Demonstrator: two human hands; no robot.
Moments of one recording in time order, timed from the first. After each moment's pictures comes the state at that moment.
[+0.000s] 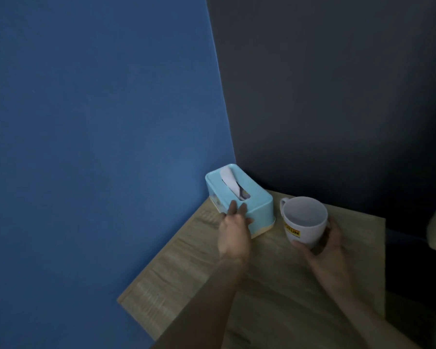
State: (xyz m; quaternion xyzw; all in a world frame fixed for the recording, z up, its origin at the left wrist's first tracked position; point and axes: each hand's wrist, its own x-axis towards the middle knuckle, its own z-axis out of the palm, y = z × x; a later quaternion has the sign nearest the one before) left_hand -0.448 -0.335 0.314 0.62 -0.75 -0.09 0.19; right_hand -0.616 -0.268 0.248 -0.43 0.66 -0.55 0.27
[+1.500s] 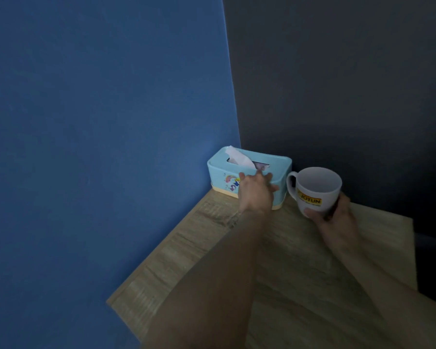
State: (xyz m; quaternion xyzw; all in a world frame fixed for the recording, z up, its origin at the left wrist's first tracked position) left_hand -0.491 -0.419 0.319 0.55 -0.83 0.11 0.02; right_hand -0.645 -0.348 0.242 -0.44 0.70 -0.51 0.21
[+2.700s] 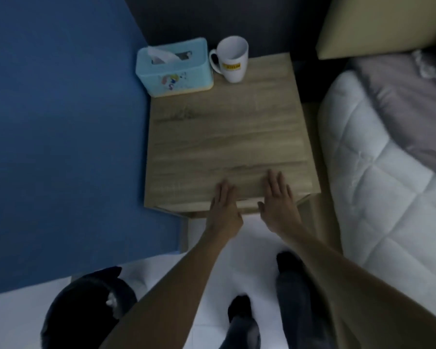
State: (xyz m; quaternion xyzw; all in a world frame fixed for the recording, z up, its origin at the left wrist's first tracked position) left_hand -0.282 -0.161 0.289 0.35 -0.89 -0.27 -0.09; right_hand -0.397 -0.070 0.286 -0.42 0.88 -0.06 0.24
